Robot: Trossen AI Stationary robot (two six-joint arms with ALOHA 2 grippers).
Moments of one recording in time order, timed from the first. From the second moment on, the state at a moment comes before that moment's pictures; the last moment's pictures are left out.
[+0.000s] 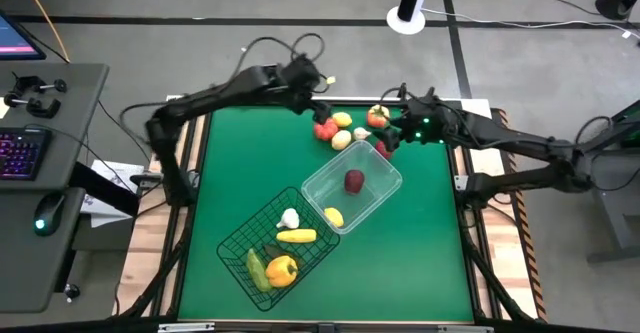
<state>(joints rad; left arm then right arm) 0.44 1.84 1.82 -0.91 -0.03 -0.47 -0.37 1.06 0.94 -0.52 0.12 0.55</state>
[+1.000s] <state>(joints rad) 0.53 2.32 1.91 -0.84 0.02 -0.47 -0.45 1.02 0.82 -0.39 0.01 0.64</state>
